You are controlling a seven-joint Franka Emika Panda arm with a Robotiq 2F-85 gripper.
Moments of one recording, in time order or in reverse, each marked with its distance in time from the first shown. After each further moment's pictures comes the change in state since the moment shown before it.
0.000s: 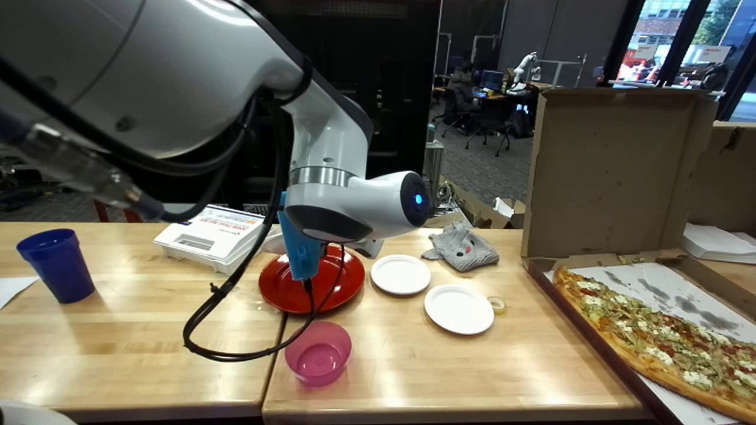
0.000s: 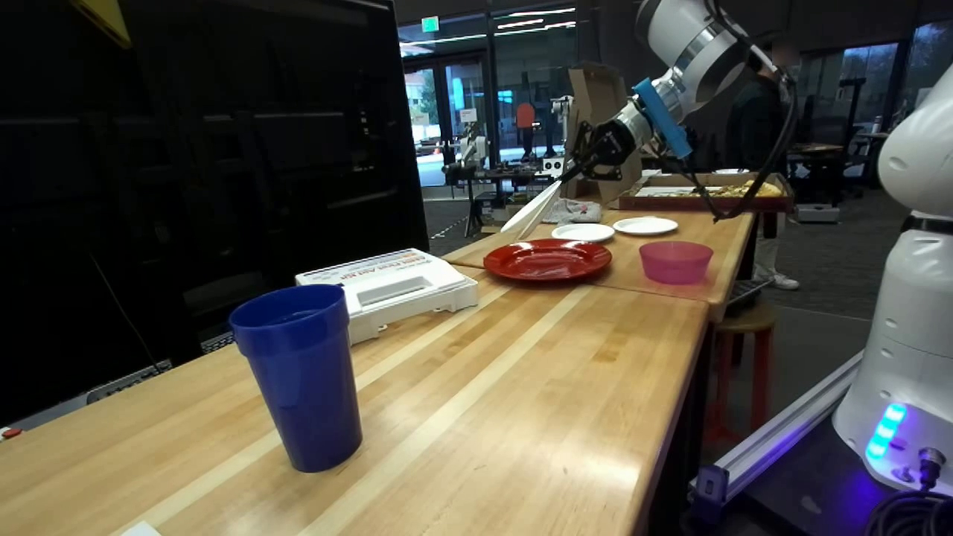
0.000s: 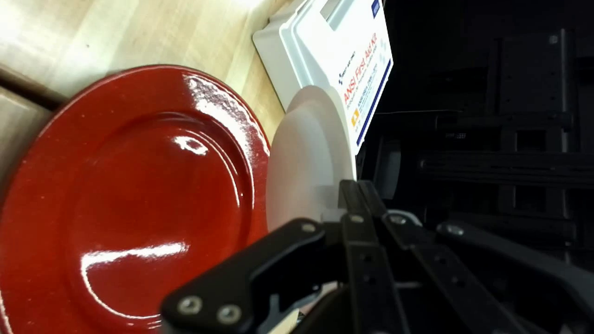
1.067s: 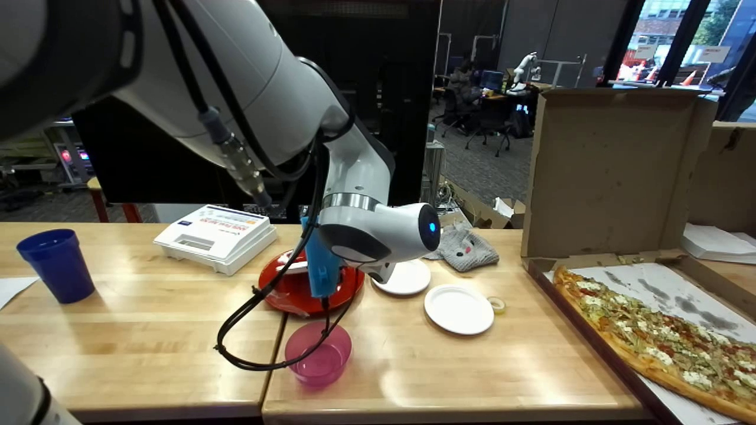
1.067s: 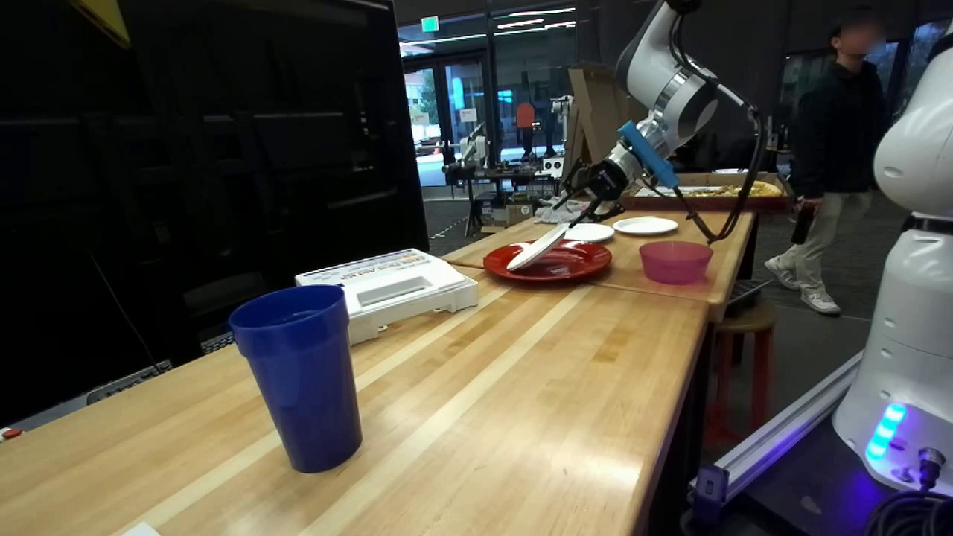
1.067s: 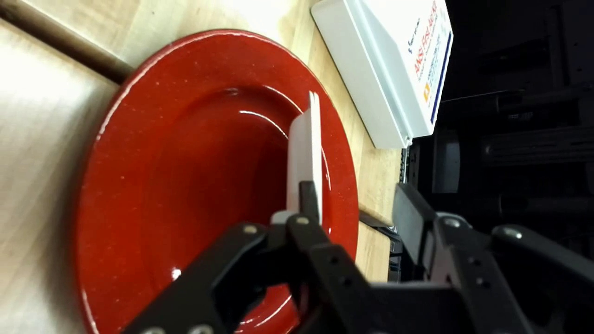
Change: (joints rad) arm -0.025 0.241 0.000 0.094 -0.001 -0.010 -0.004
